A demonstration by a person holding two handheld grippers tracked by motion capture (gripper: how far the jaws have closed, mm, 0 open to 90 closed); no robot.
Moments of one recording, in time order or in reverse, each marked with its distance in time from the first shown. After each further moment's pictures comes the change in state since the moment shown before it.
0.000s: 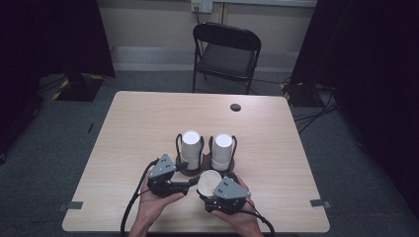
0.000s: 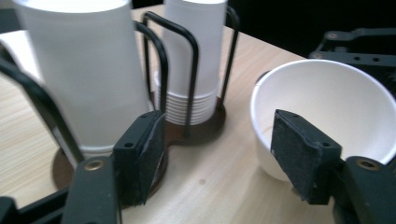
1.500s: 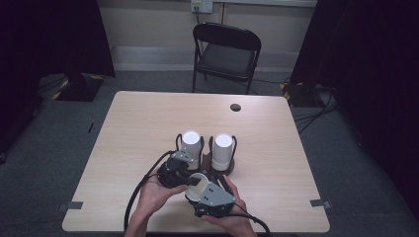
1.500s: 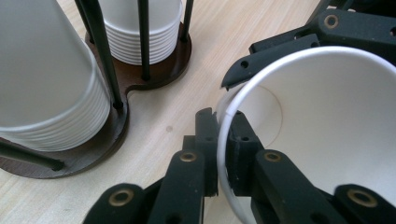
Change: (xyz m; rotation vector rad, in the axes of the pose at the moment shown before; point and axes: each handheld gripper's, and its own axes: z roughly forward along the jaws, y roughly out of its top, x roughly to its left) left arm 0.002 0.038 0.026 0.436 -0.183 0.015; right arm 0.023 0.017 0.012 -0.027 0.054 -0.149
